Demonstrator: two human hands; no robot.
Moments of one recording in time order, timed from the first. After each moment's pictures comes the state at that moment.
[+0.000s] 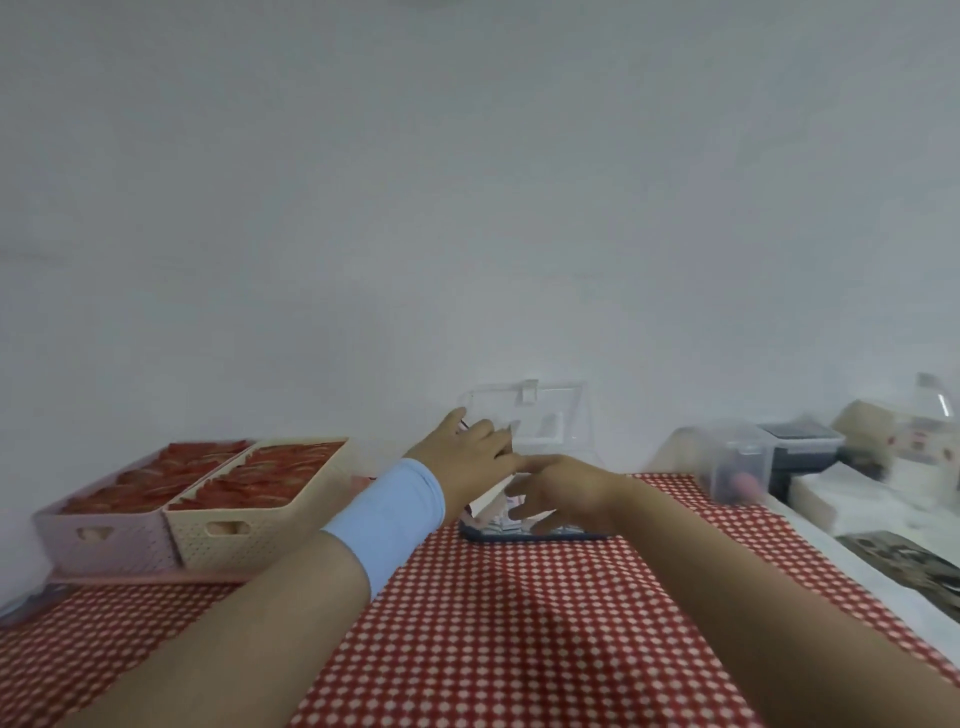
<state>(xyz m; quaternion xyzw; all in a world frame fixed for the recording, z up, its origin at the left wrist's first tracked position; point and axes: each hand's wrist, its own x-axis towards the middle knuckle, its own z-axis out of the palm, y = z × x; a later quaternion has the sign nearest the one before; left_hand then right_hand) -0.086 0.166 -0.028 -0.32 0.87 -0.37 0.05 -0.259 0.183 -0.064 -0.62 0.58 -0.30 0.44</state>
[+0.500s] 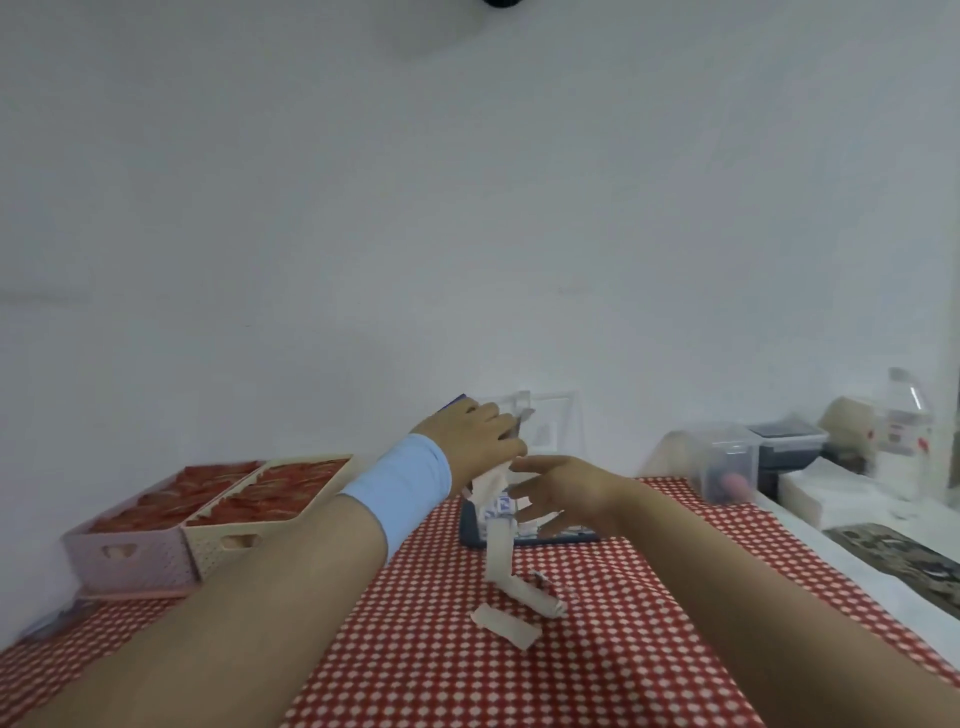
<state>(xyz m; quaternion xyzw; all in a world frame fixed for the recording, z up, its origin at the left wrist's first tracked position) -0.099 0.177 0.003 -0.26 0.86 -0.44 0.06 -0.273 0.206 -0.059 -0.61 0.57 -0.33 0.44</state>
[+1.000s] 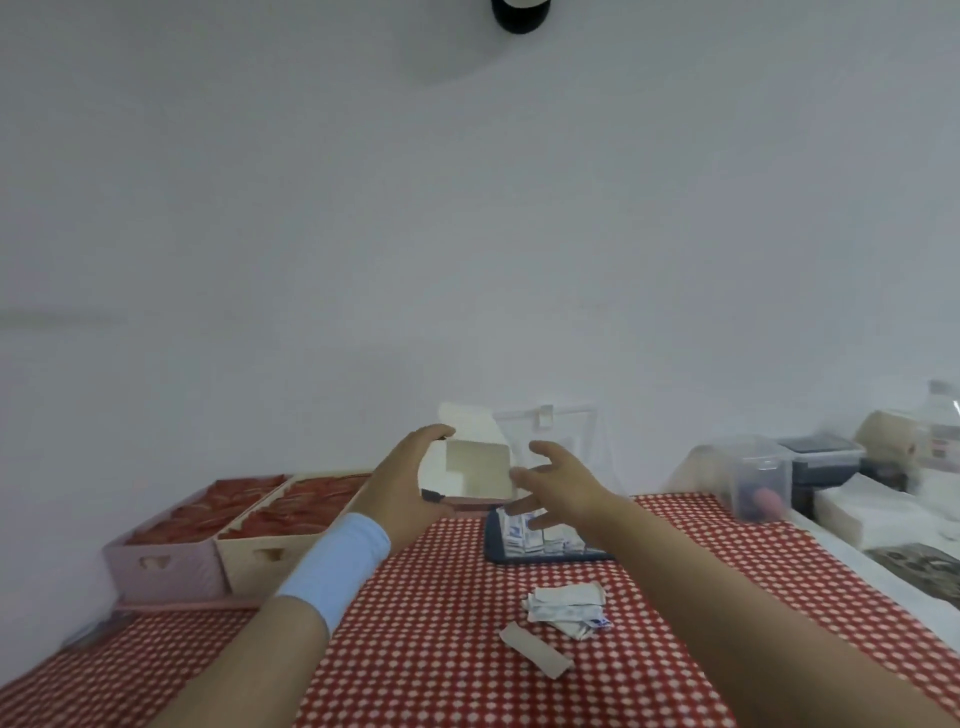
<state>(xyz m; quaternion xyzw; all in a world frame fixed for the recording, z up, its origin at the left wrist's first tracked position) -0.010 0.169 -0.046 -0.42 0.82 0.06 -0.37 -0.231 0.198 -0.055 -0.57 0.53 -0.48 0.40</state>
